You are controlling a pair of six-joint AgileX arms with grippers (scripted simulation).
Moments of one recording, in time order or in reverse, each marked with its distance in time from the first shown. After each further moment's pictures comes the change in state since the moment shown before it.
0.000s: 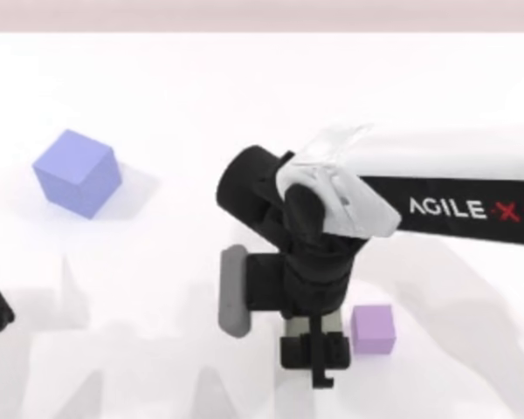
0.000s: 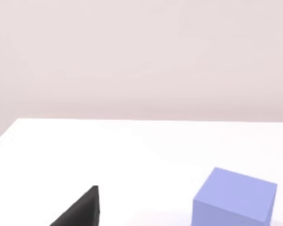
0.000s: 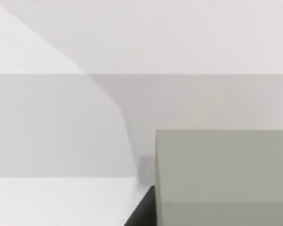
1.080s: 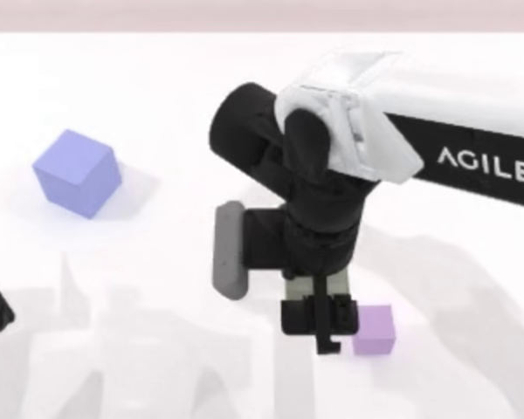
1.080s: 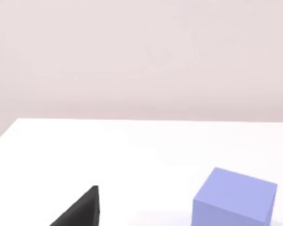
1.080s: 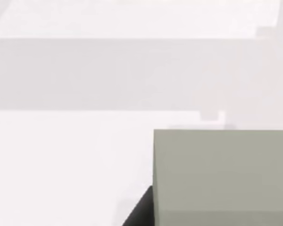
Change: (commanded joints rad) left arm 0.000 0.000 0.000 0.000 0.000 0.000; right arm -0.002 -0.069 0.187 -0.255 -0.001 -0.003
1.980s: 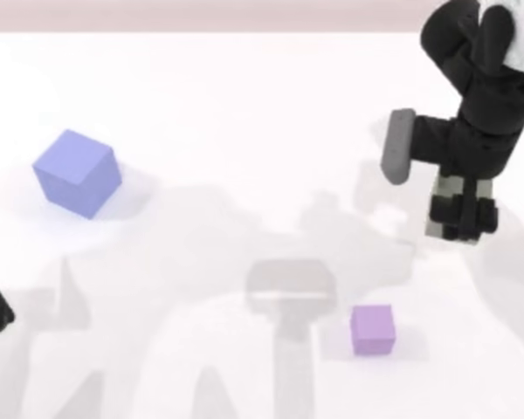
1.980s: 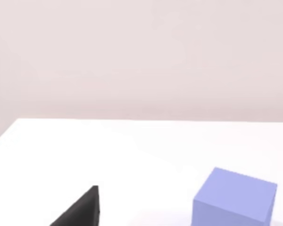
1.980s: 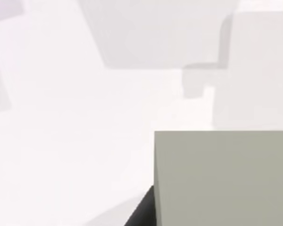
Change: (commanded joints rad) left arm 0.000 0.000 0.000 0.000 0.000 0.000; right arm -0.506 0.036 -0.036 0.065 -0.001 -0.239
